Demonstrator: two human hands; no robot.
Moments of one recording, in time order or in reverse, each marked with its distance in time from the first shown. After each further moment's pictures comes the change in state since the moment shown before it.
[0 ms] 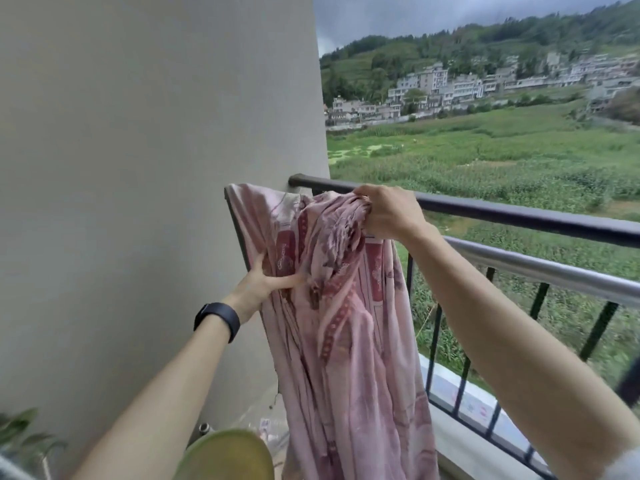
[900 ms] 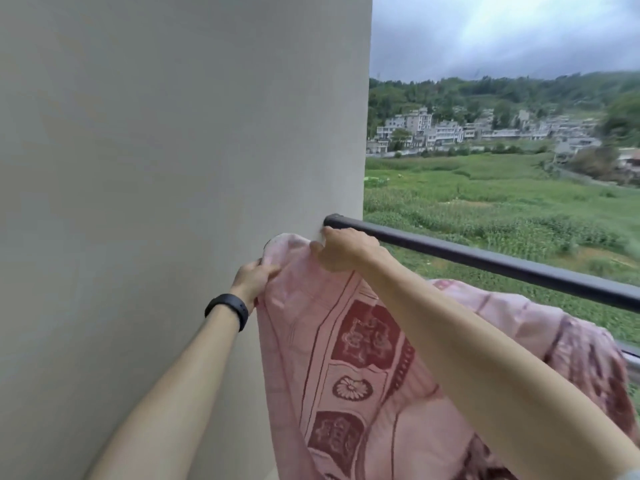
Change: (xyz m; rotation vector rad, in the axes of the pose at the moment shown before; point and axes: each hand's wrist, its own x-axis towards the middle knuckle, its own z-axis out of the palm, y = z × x) left_hand 0.237 0.014 -0.199 -0.180 0.206 -0.020; right_hand 0.228 -0.190 0.150 -0.142 -0.324 0.058
